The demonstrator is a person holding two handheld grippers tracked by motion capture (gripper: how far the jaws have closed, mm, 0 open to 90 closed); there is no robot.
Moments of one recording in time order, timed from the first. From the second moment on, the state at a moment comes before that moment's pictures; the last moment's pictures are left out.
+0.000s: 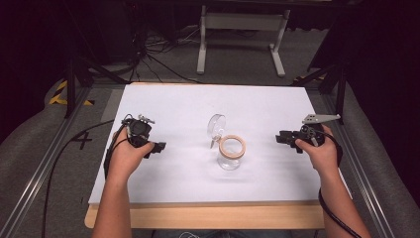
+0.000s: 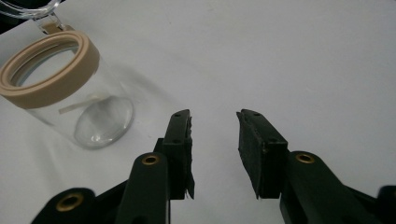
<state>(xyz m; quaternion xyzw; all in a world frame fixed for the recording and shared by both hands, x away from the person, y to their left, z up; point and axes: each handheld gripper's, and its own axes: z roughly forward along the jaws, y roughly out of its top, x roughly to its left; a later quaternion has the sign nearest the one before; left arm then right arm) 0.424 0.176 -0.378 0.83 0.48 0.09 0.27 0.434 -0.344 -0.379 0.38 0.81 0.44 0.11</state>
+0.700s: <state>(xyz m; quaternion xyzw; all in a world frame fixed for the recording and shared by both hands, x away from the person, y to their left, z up) 0.404 0.155 -0.356 0.87 0.38 0.05 0.30 0.429 -0.312 -0.370 0.32 0.84 0.43 0.07</state>
